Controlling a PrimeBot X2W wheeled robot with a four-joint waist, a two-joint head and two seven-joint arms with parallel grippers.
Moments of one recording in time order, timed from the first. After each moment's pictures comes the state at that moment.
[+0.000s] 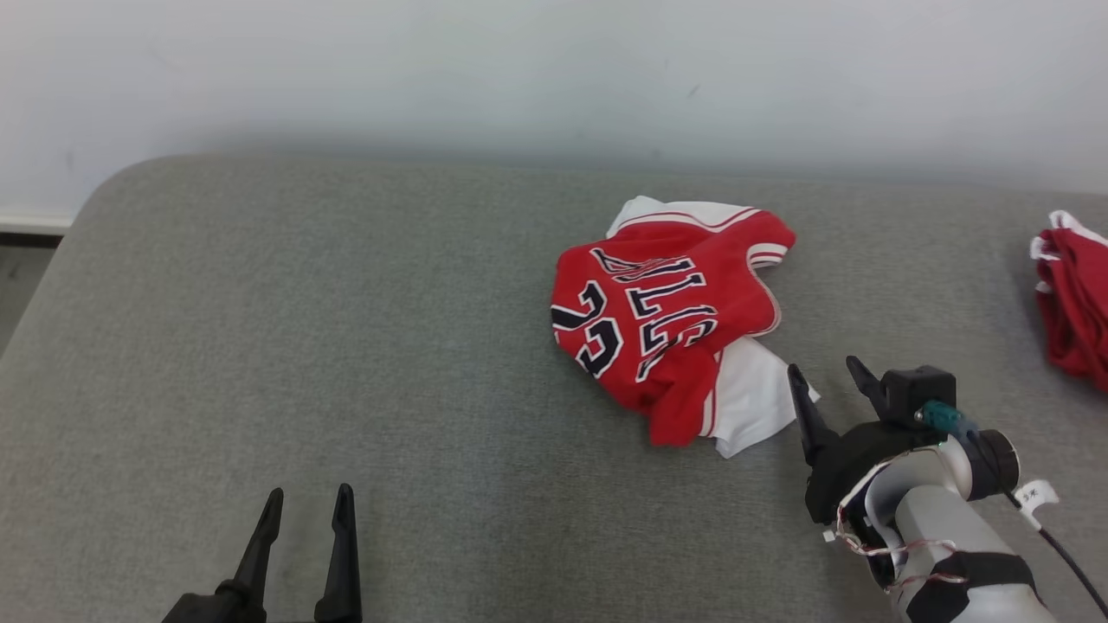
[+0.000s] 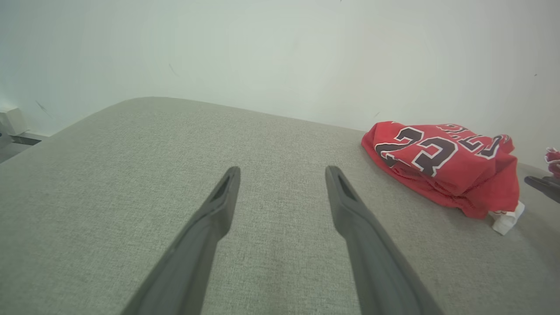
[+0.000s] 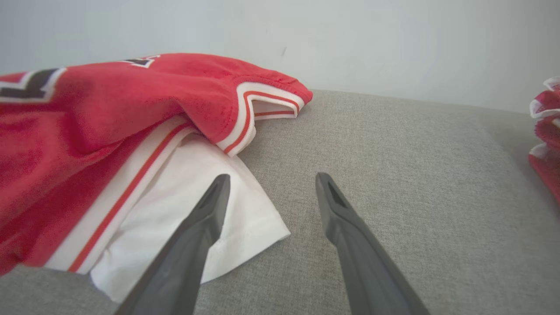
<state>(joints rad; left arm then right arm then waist) 0.02 0.05 -0.04 0.15 -0.25 -0.12 -0.26 -0.54 -0.18 0.16 0.90 0.19 0.13 -0.23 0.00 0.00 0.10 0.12</state>
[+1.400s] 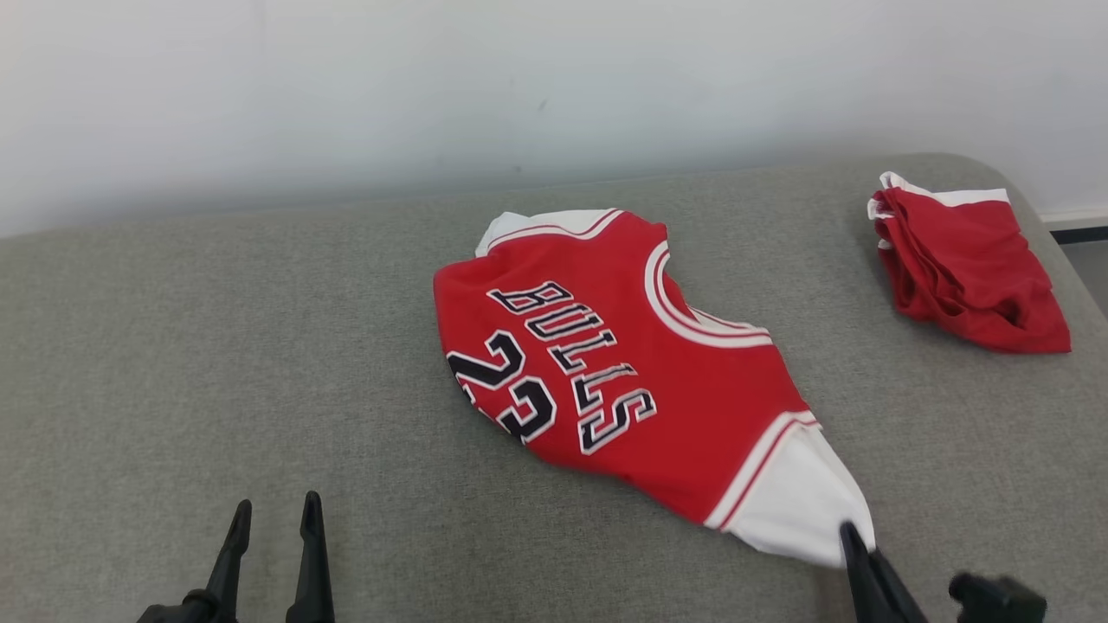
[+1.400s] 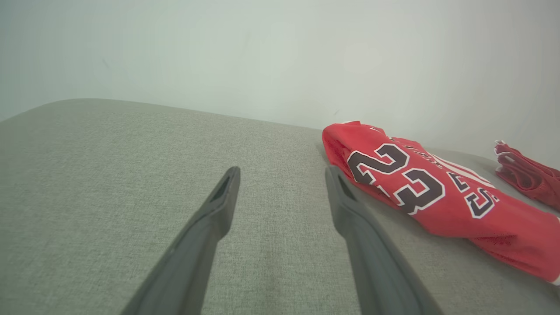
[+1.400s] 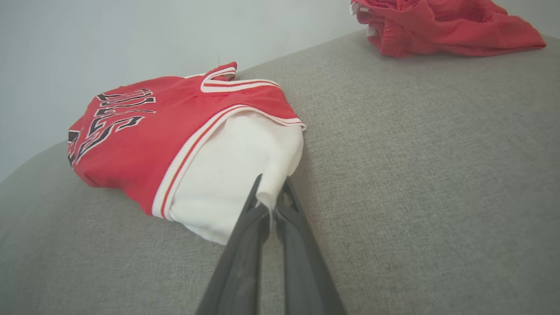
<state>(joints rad) 0.02 0.05 0.02 0.16 -0.27 -0.13 -0.26 0.01 -0.19 0.13 0.33 0.48 0.13 -0.23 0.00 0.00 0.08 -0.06</state>
